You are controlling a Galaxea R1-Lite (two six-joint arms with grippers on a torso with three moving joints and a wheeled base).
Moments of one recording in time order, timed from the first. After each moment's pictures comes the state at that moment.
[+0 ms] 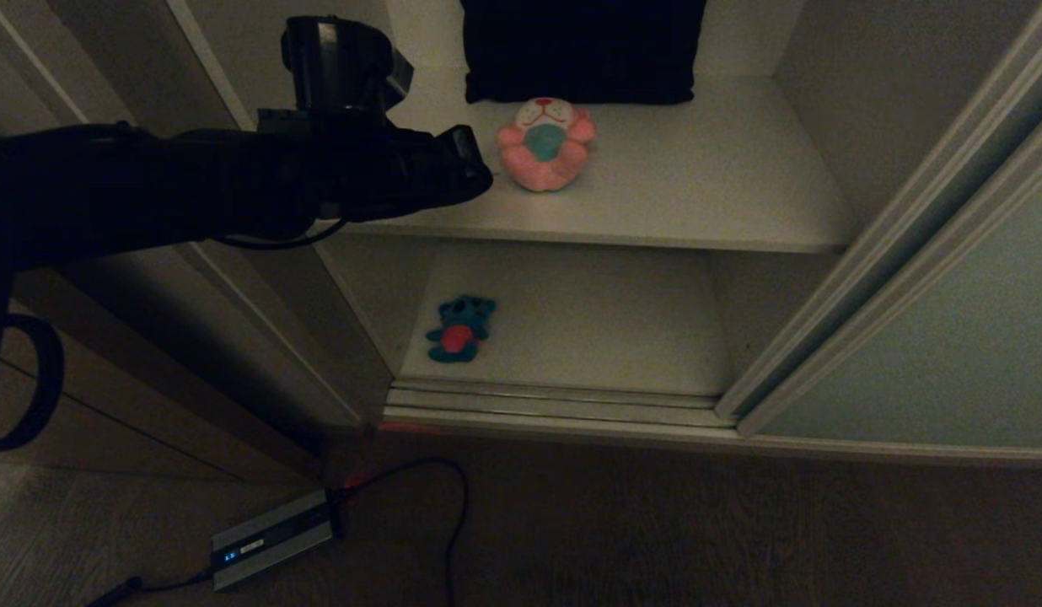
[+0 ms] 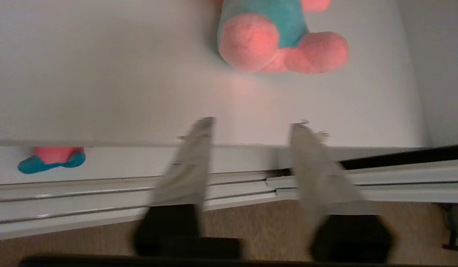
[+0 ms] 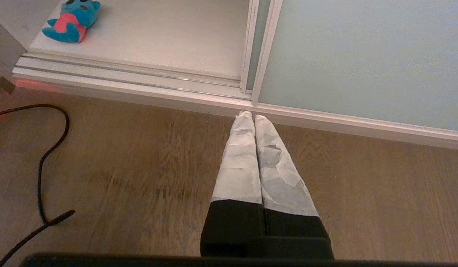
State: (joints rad) left arm -0.39 2.03 -1.94 -0.04 -0.10 -0.41; right arm -0.01 0.00 0.00 0.01 0.02 -0.02
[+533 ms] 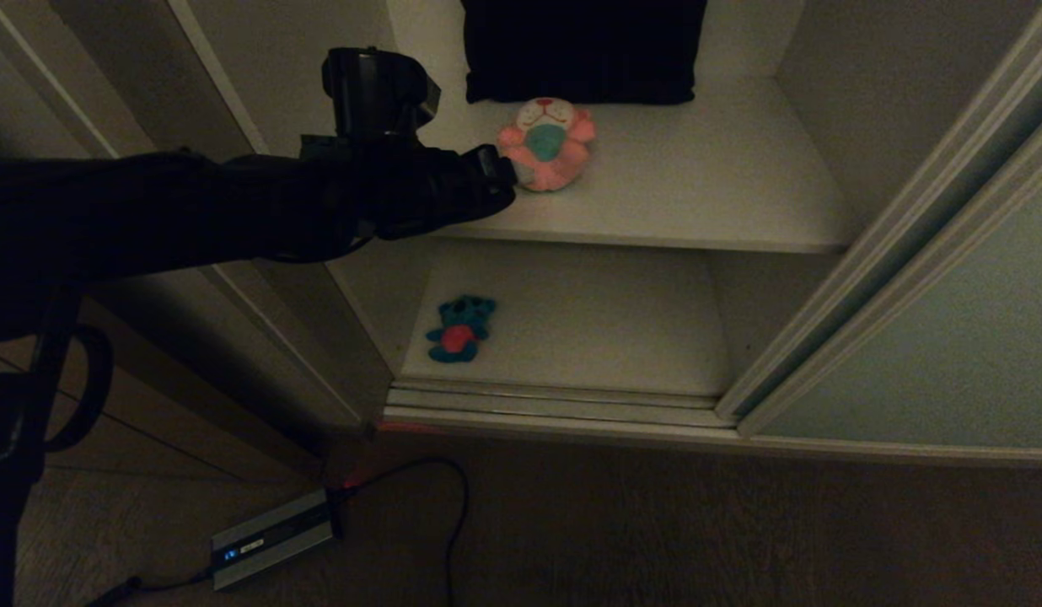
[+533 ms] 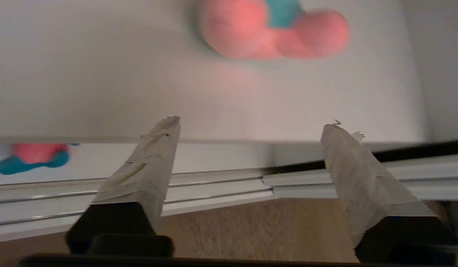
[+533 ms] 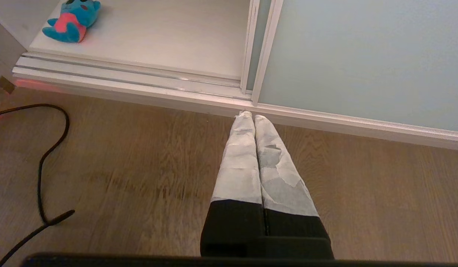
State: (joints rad) left arm -0.44 2.08 -1.93 -0.08 -0.07 -0.41; right arm -0.01 0.00 0.00 0.01 0.02 -0.02
